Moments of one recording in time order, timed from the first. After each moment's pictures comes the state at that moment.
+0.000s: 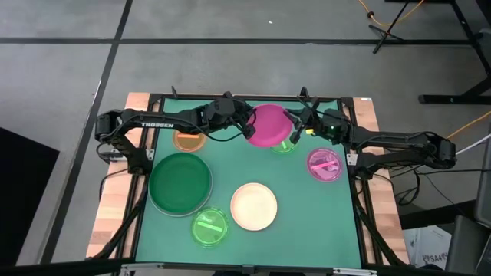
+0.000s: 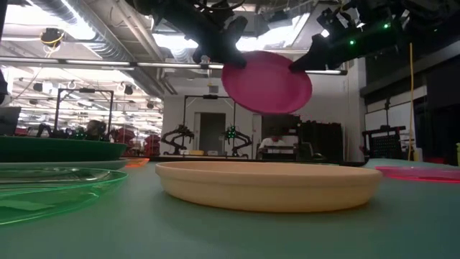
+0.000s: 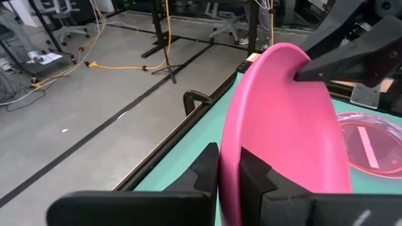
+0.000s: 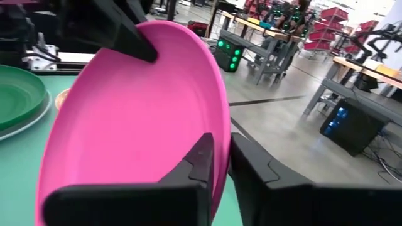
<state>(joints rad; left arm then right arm) 0.23 1.60 1.18 0.06 -0.39 -0.07 -0.32 1.05 0.54 0.36 0.22 -0.22</state>
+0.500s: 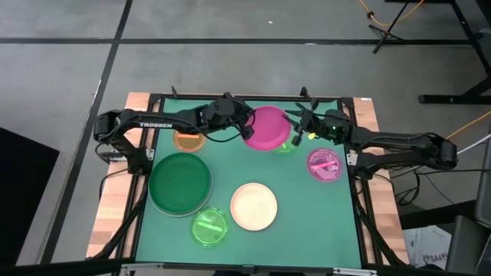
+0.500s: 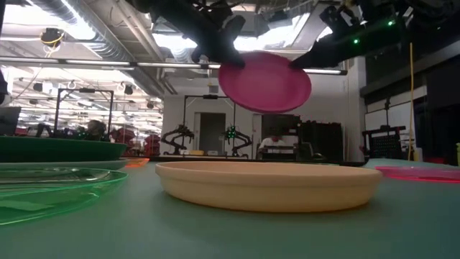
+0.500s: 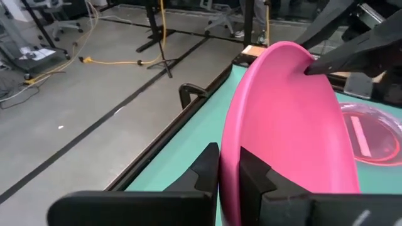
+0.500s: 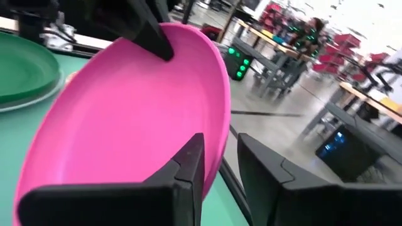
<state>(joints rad) 0.23 1.58 1.18 0.00 -0.37 -0.08 -0.32 1.01 0.54 0.32 0.16 -0.37</state>
